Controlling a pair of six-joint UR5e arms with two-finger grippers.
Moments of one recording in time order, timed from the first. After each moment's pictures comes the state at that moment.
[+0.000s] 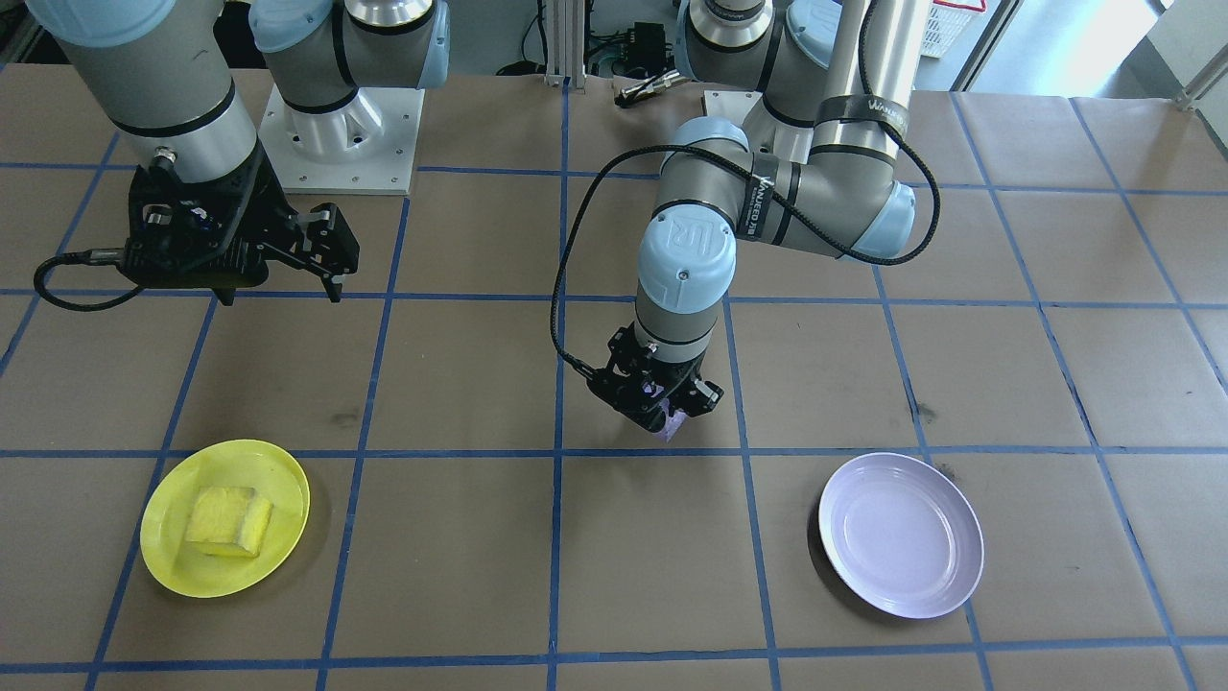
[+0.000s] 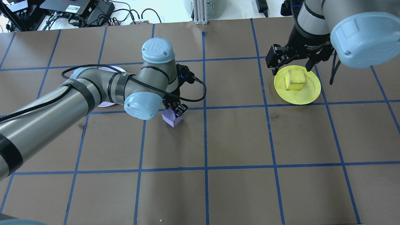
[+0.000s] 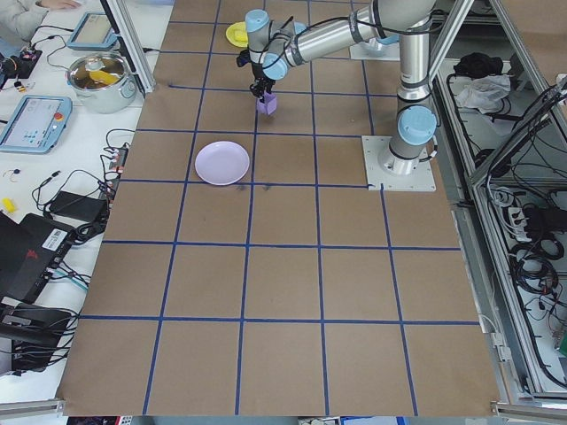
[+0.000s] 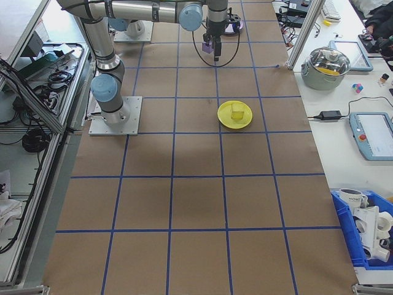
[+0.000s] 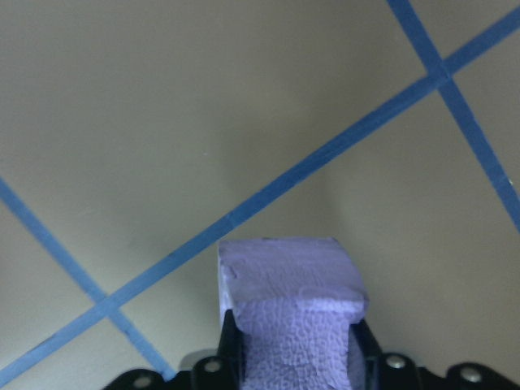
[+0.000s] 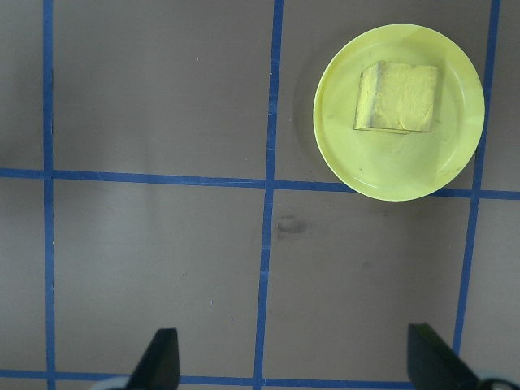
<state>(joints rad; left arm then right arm) -1.80 -1.92 -1.78 -1.09 1.61 0.37 1.58 -1.53 1.63 -1.70 -1.60 -0.05</state>
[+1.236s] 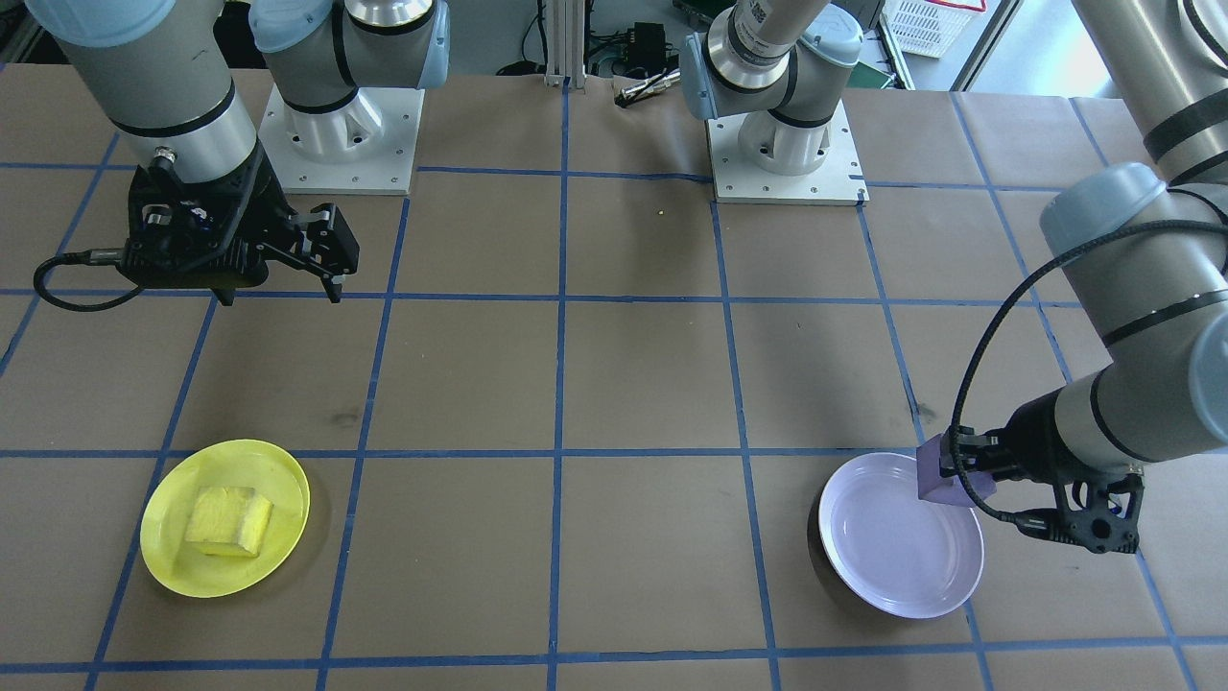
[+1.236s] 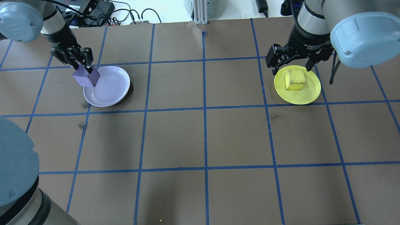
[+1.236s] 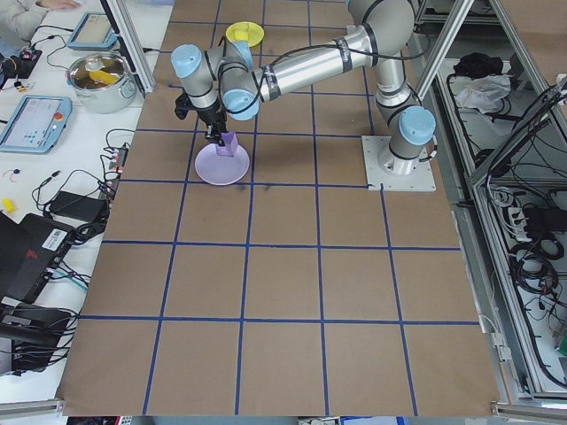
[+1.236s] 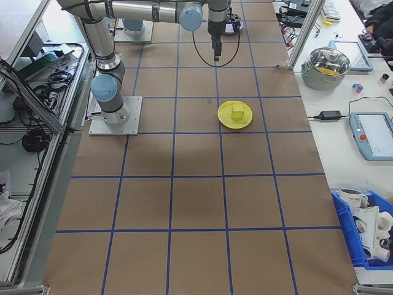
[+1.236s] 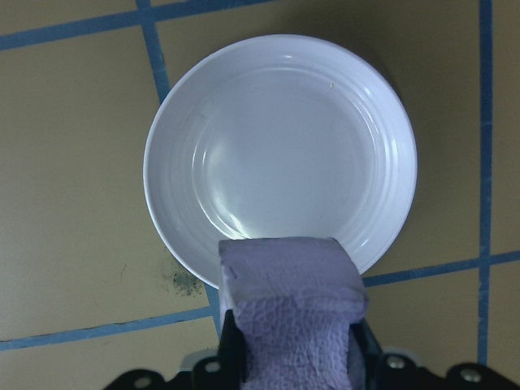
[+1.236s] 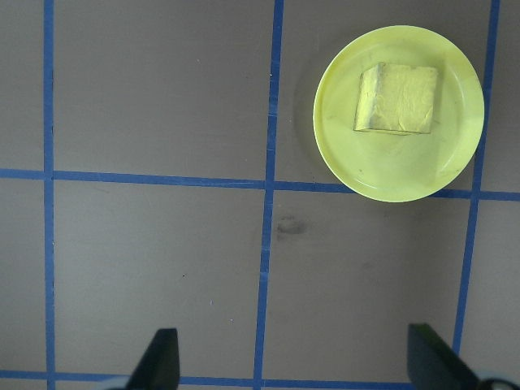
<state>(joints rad) -1.30 -2.03 -1.35 -1.48 1.59 0.42 1.58 -1.53 1.63 -1.70 -1.60 -0.06</state>
